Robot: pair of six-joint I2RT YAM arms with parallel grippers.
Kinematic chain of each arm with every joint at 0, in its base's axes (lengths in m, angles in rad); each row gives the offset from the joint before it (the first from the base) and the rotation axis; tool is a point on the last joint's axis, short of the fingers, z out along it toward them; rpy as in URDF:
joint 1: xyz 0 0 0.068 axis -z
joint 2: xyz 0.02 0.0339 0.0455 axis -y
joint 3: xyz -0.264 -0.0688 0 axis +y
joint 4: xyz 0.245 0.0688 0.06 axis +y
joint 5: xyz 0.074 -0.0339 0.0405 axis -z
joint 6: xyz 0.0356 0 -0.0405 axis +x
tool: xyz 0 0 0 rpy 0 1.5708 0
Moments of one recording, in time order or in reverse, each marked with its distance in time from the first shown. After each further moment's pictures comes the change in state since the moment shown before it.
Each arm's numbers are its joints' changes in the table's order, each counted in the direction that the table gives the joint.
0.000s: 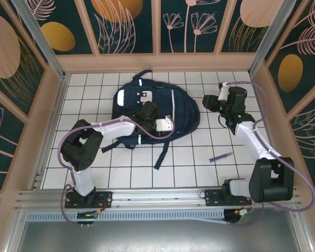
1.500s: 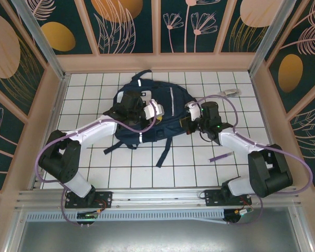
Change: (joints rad) left arm -0.137 0.227 0.093 -0.137 0.333 -0.180; right arm -0.286 -0.076 0.165 -0.076 -0.115 -0.248
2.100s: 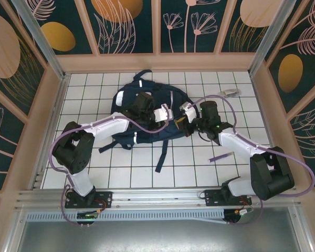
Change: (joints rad) left arm 0.077 -0.151 -0.105 0.035 -0.142 0.095; right arm -0.029 0.019 -0.028 0.052 -0.079 -0.159
